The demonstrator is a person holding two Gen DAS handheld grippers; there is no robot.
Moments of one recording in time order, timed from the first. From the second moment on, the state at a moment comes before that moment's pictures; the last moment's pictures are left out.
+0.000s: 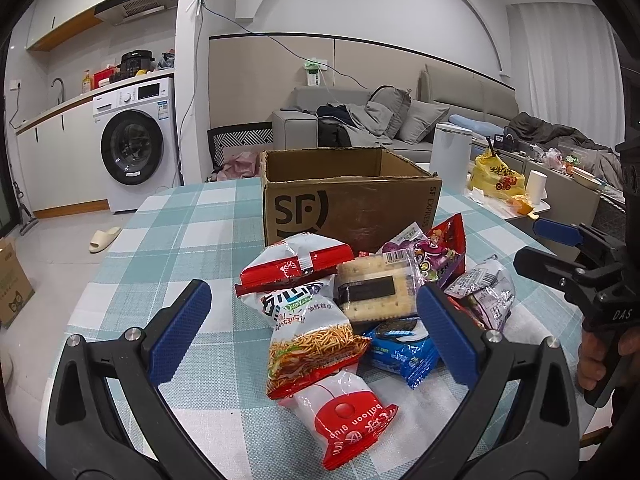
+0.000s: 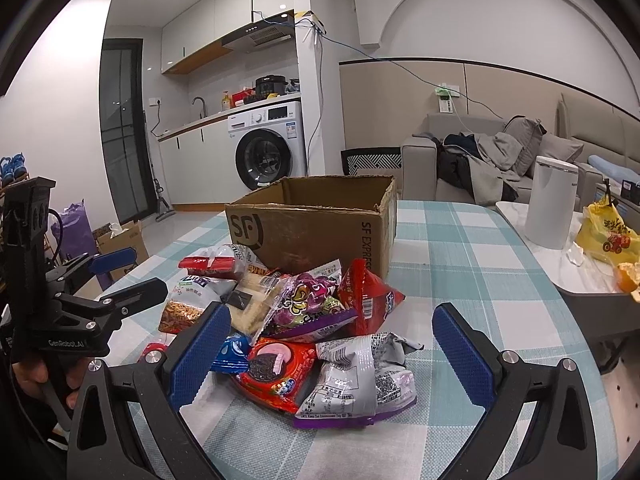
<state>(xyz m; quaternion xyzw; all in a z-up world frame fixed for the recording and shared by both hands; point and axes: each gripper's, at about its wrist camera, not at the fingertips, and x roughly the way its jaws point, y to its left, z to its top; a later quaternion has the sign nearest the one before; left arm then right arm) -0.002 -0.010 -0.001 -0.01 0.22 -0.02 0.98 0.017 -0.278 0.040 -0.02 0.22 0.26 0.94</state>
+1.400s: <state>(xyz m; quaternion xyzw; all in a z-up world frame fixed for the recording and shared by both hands) 0.058 0.013 -0.038 -0.06 0.38 0.00 0.92 0.071 -0.279 -0.006 -0.01 0.41 0.21 0.89</state>
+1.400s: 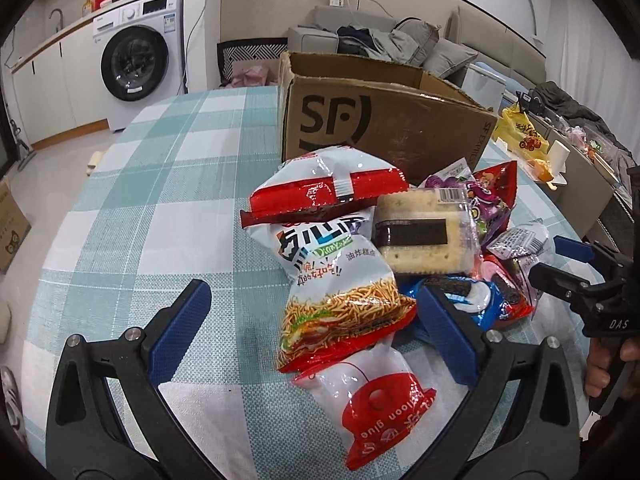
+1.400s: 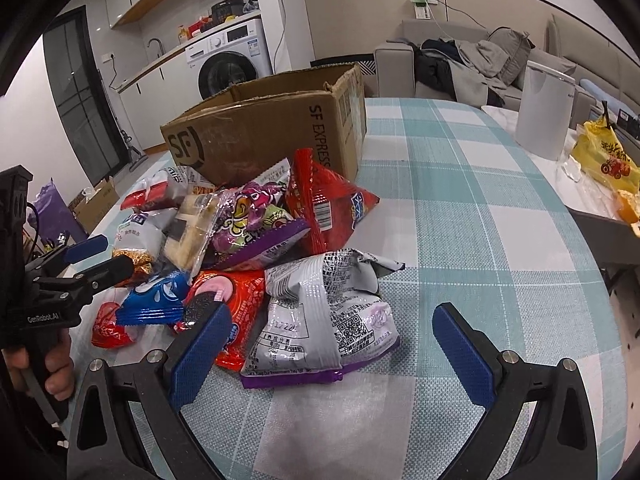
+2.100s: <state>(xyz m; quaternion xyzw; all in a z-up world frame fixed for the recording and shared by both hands) 0.099 0.025 -0.057 -0.07 0.42 -0.01 0.91 0.082 -0.270 -0.012 -0.01 0.42 0.22 0.88</state>
